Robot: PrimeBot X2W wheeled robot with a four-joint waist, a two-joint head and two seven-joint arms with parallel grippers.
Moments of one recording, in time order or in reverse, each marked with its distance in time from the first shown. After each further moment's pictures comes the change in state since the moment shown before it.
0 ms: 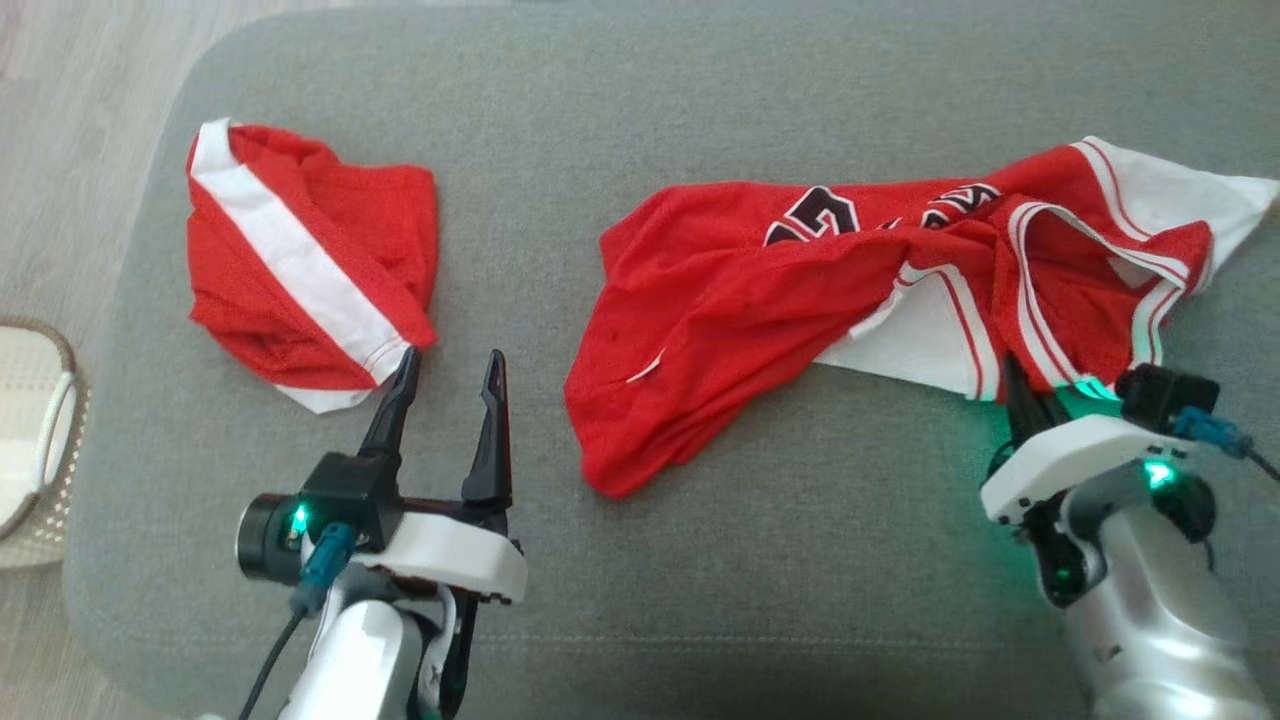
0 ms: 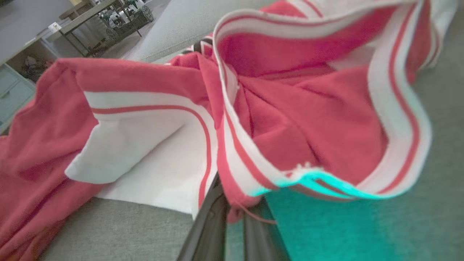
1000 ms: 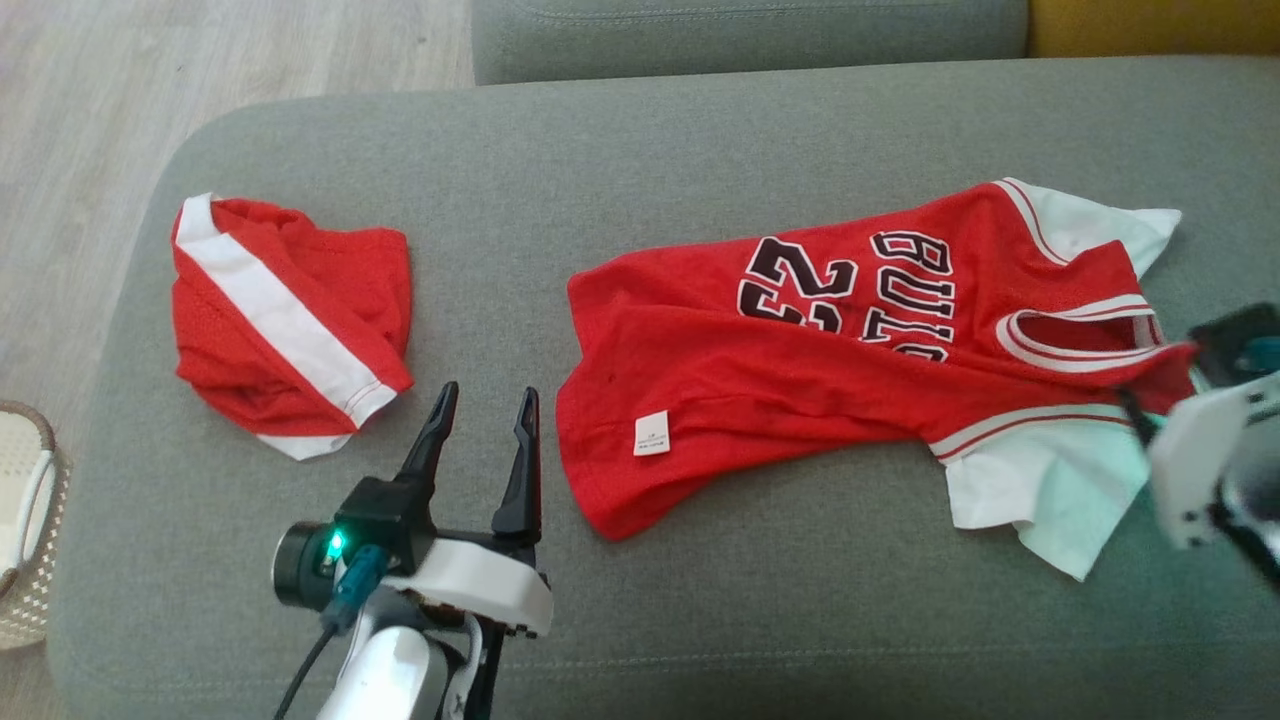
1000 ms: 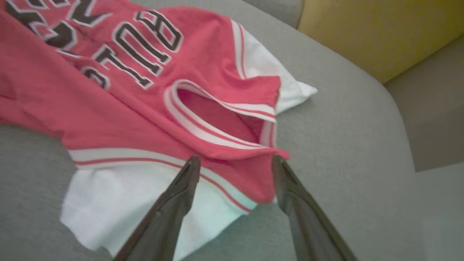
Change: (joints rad) left arm 0.023 -0.002 -0.064 0.028 -0.042 0.007 0.000; right arm 0.136 -0.458 0.213 -0.461 -0.206 0.000 0.543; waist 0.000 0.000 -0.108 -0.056
